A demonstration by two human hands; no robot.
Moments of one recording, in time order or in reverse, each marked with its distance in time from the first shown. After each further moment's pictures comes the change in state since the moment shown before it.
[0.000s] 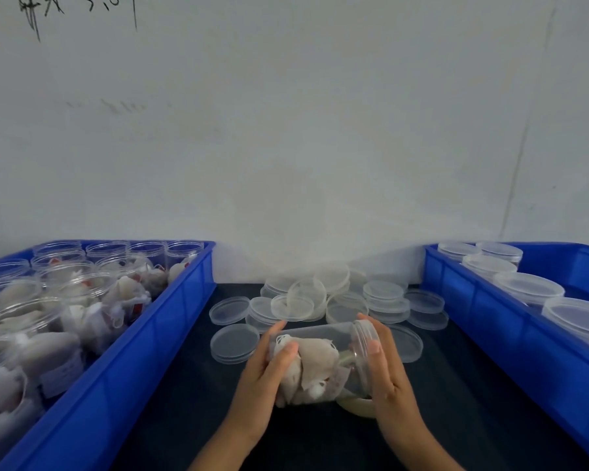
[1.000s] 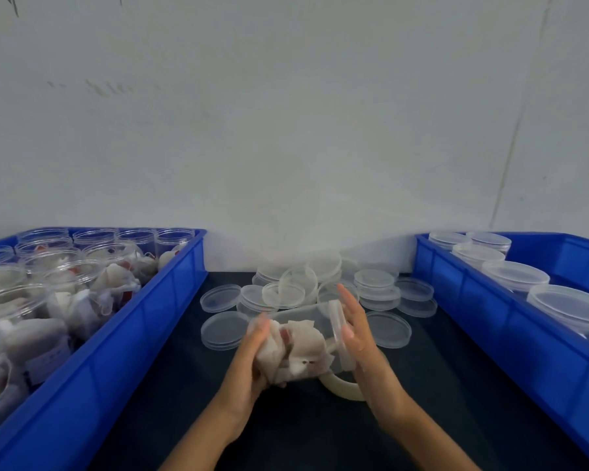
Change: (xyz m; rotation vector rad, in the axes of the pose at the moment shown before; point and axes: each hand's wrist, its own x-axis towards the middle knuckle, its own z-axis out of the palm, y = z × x) left_hand 0.001 -0.006 -0.001 -0.340 -0.067 -0.161; right_hand 0.013 -0.013 -0.004 0.010 -0.284 -0.011
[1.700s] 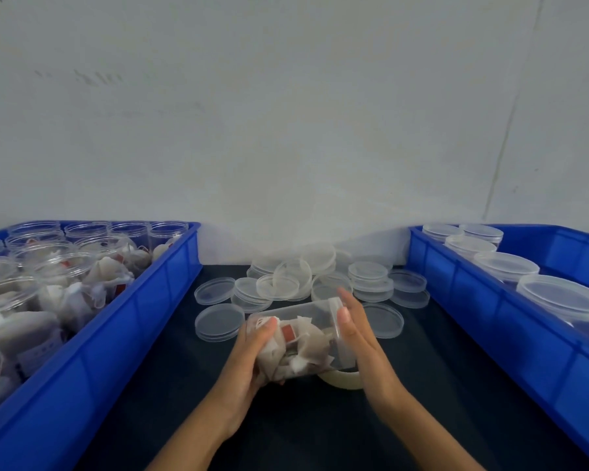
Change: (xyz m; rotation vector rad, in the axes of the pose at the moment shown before) left_hand -0.003 -0.004 0.002 0.050 -0.047 -0.012; right_hand -0.011 -0.003 0.001 0.074 0.064 0.161
